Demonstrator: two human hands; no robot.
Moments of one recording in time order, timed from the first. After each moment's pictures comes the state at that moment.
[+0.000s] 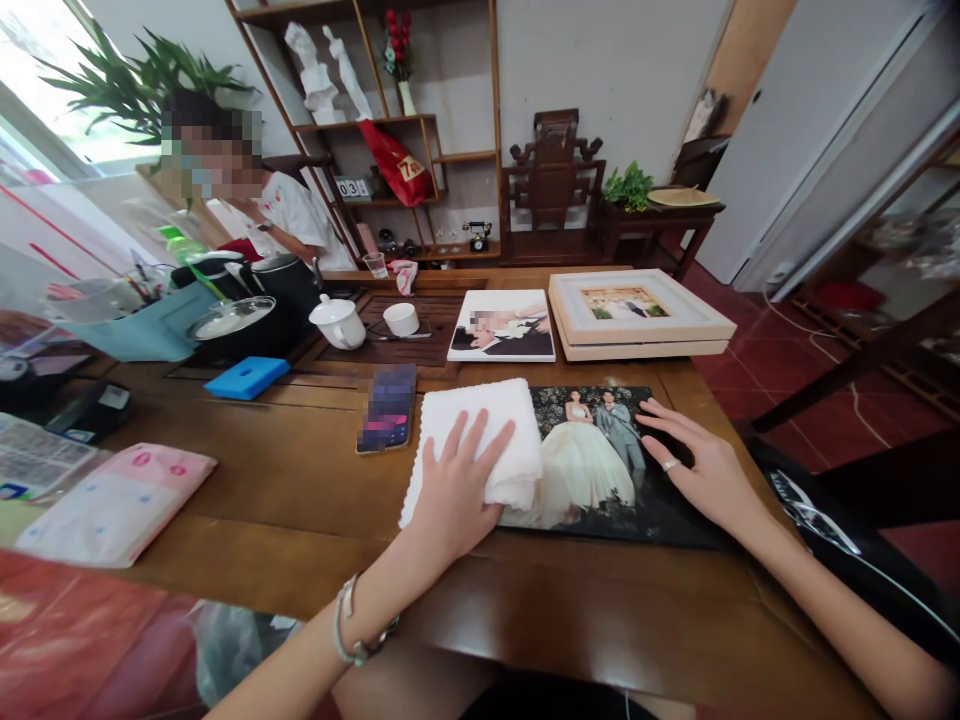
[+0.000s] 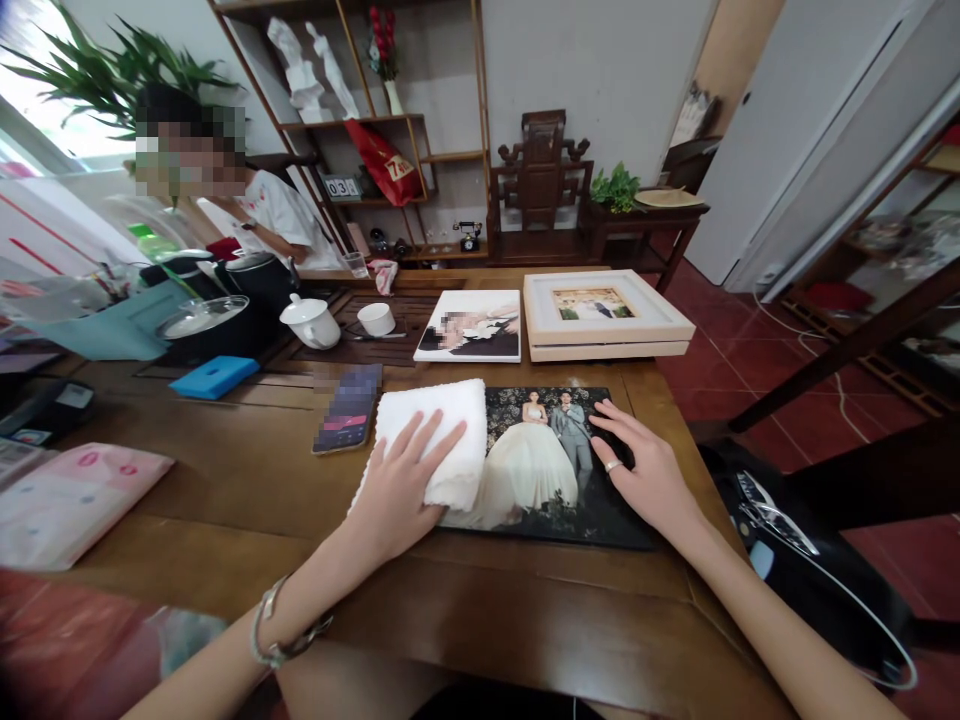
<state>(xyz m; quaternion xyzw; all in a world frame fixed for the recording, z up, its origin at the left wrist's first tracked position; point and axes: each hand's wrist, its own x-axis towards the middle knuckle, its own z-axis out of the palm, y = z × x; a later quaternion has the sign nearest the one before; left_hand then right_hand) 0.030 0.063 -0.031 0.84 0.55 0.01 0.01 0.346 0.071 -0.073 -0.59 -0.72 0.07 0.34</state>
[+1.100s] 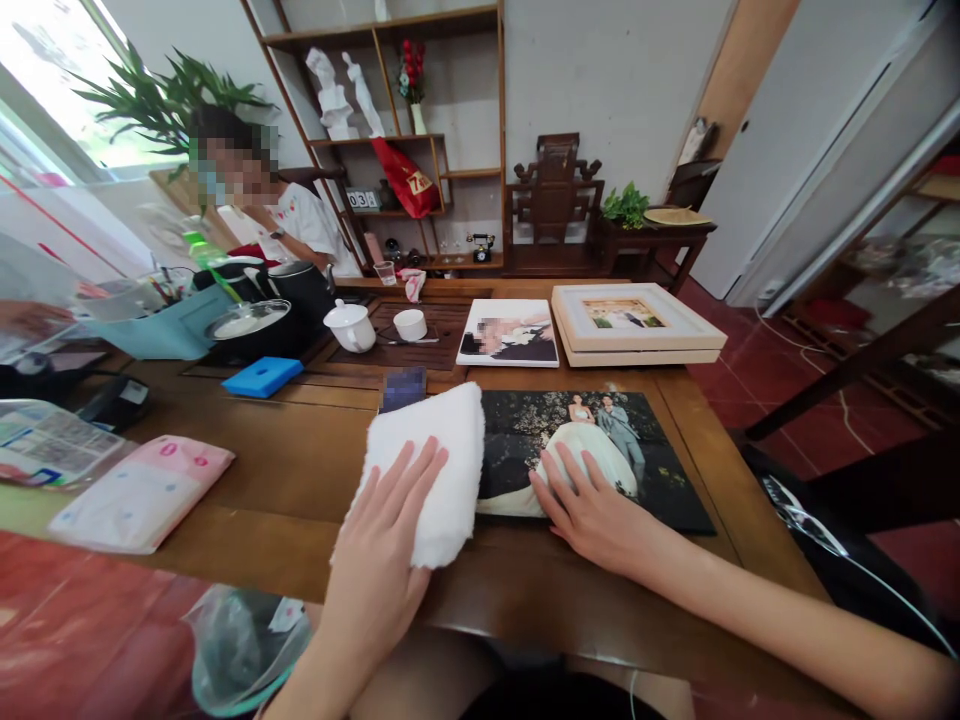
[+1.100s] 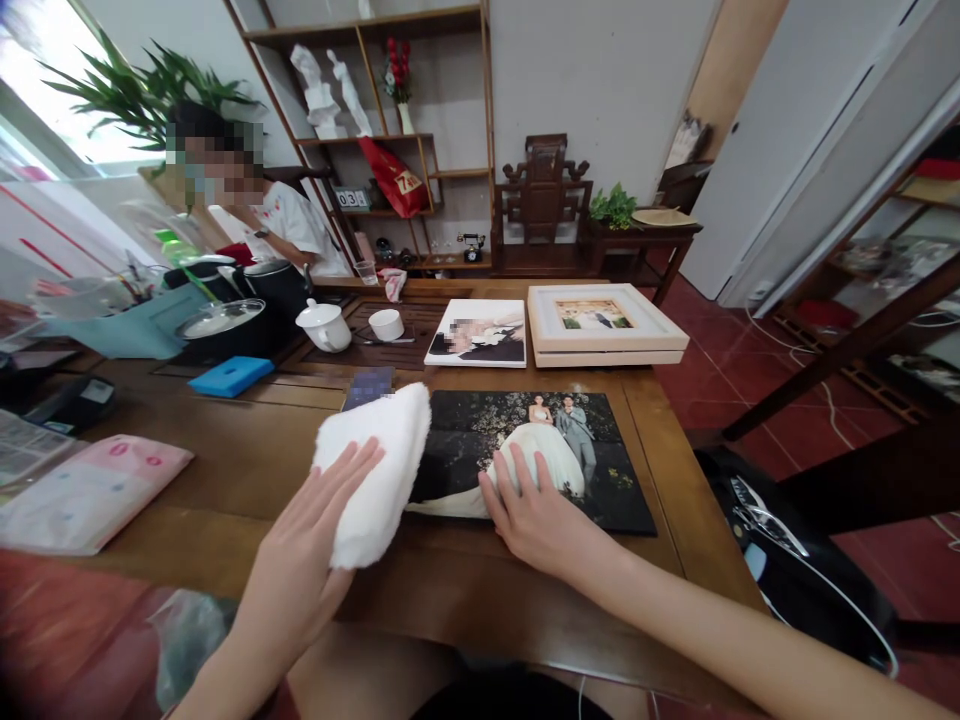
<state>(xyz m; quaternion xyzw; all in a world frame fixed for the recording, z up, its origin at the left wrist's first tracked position) -0.037 -0.006 -0.015 0.82 0.53 0.20 -0.02 0.236 0.032 -0.071 -0.32 -0.91 -0.26 0.08</state>
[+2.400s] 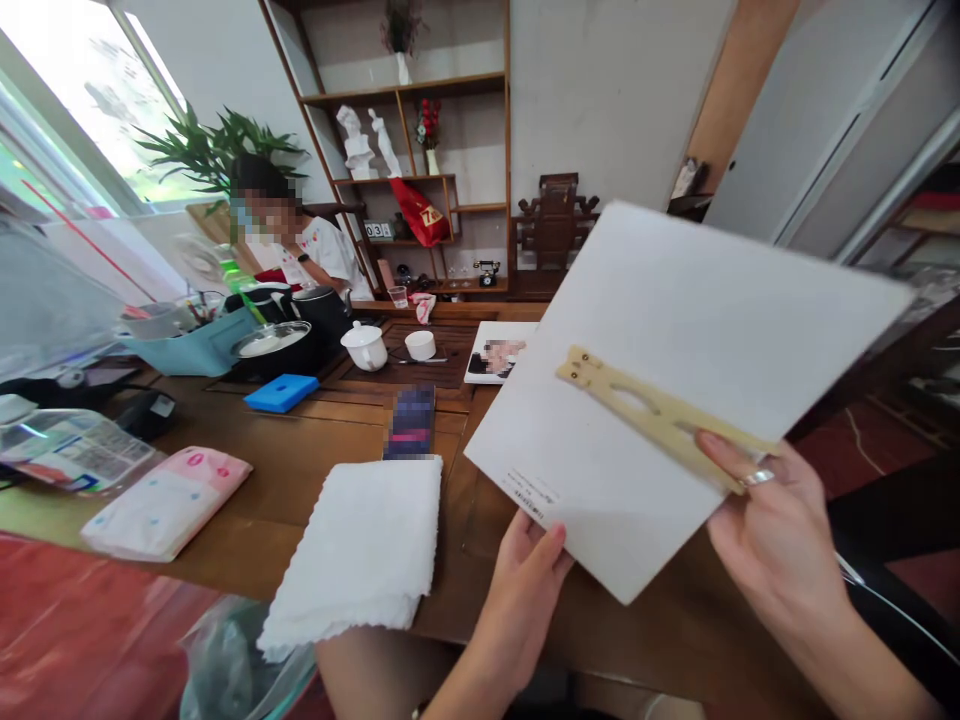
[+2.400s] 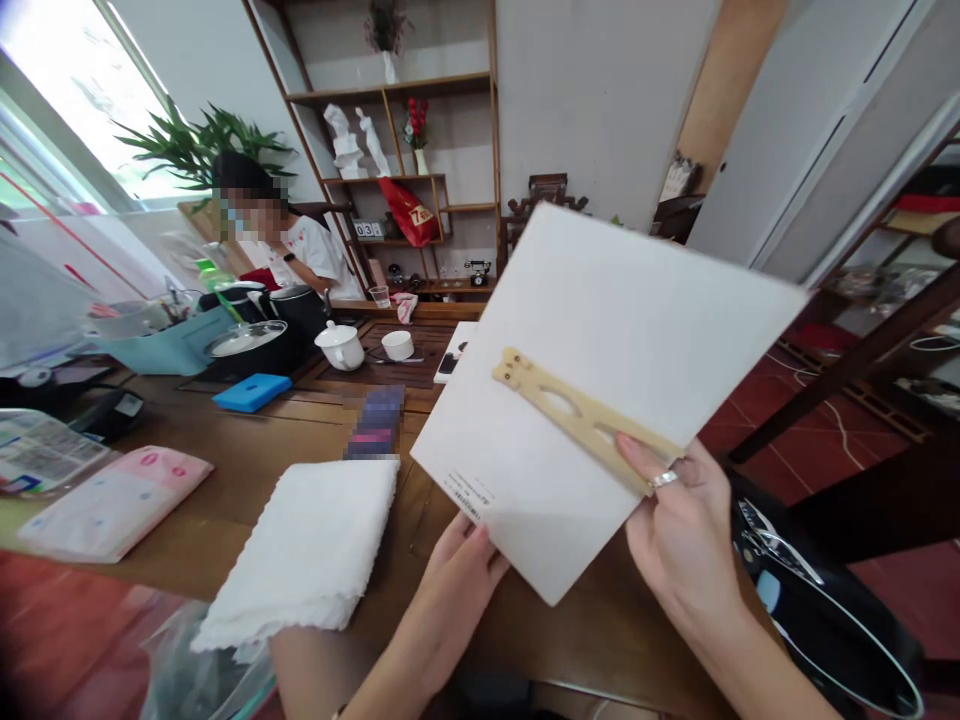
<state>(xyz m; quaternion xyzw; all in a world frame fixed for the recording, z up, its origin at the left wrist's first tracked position) 0.086 -0.014 -0.036 0.29 0.29 0.52 0.75 0.270 0.022 0.015 -0.46 -0.43 0.30 0.72</state>
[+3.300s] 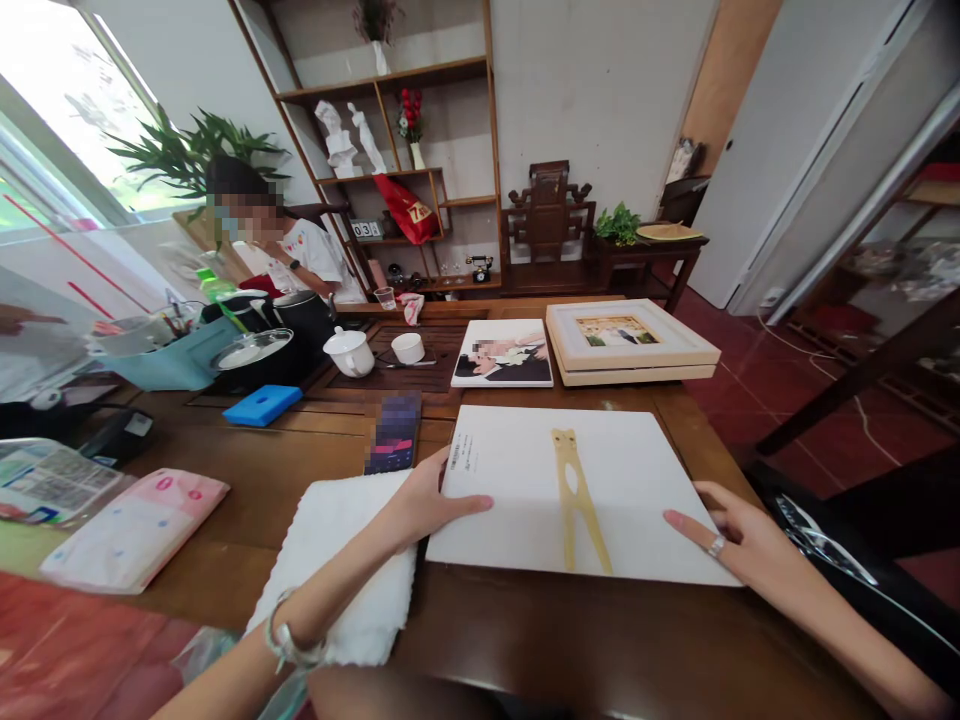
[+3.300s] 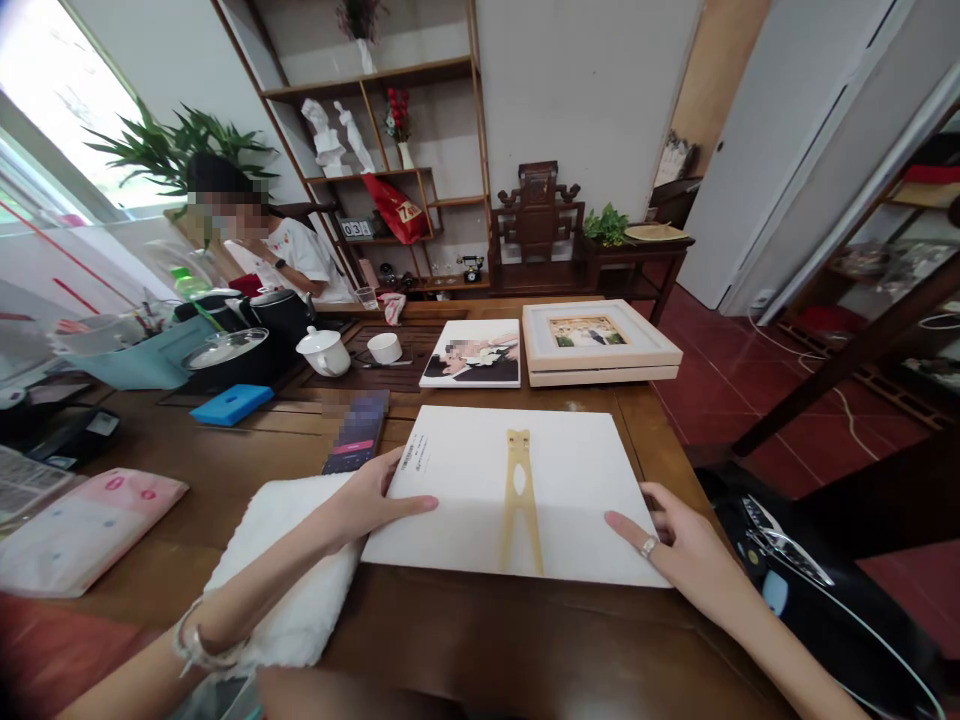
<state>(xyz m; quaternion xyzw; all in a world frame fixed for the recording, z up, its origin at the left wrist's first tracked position) -0.006 0.087 -0.013 0.61 0.56 0.25 0.51 0.352 0.014 -0.057 -0.68 -0.51 0.43 0.30</state>
